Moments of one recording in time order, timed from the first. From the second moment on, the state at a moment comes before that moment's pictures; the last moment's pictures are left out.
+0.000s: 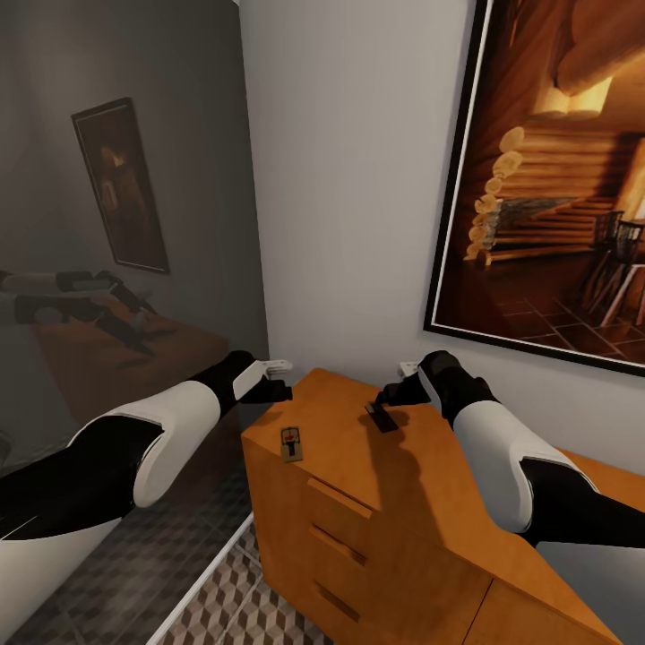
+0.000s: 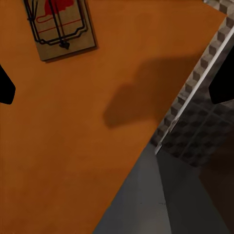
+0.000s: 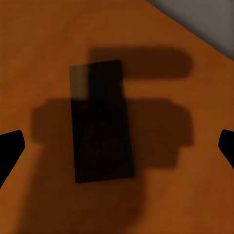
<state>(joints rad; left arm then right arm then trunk) -1.36 -0.15 -0.17 -0.04 0.33 0.65 0.10 -1.21 0.06 -0.20 -0.38 0.41 0.84 0.33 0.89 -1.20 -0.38</state>
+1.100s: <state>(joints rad) -1.36 -0.15 -0.17 -0.03 0.33 0.65 0.10 -1.21 0.07 -0.20 -0.36 0.41 0.84 0.33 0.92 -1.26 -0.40</state>
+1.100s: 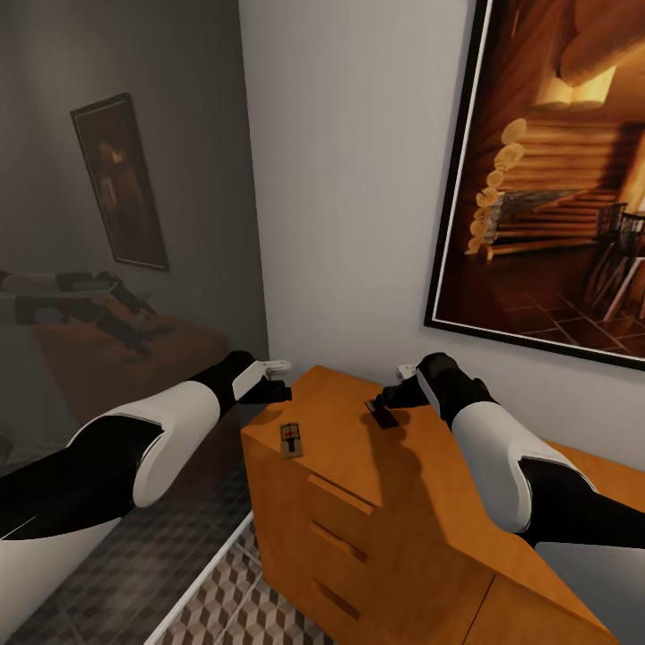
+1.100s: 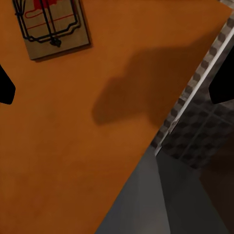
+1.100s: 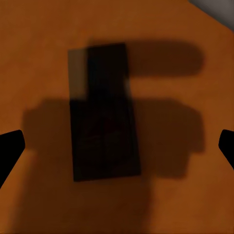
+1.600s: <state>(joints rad) -1.36 -0.15 -0.17 -0.03 0.33 0.65 0.10 -1.21 0.07 -0.20 -0.35 0.41 0.84 0.33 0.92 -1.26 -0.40</state>
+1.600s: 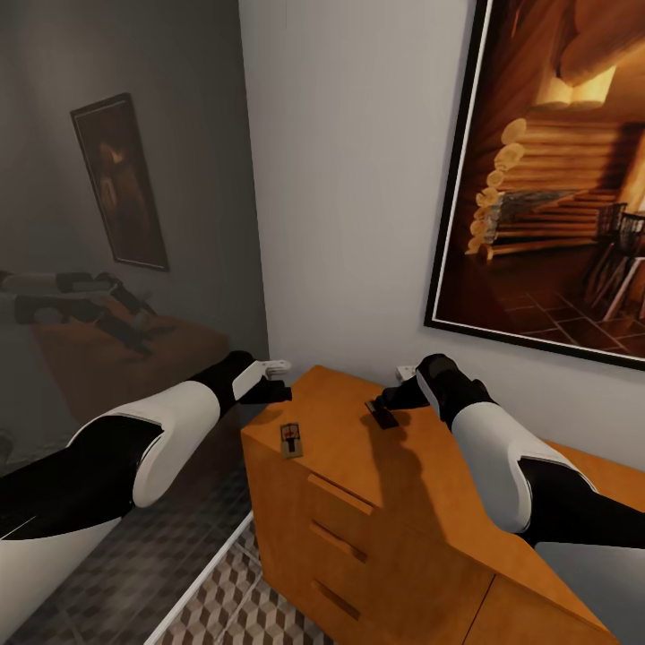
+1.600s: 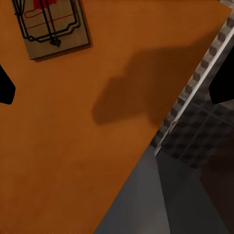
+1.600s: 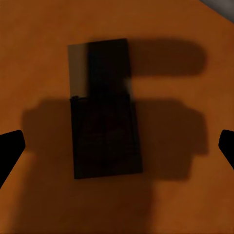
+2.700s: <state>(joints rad) -1.36 -0.15 -0.17 -0.04 0.33 0.65 0.10 -1.21 0.07 -0.20 -0.33 0.41 0.83 0.33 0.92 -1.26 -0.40</state>
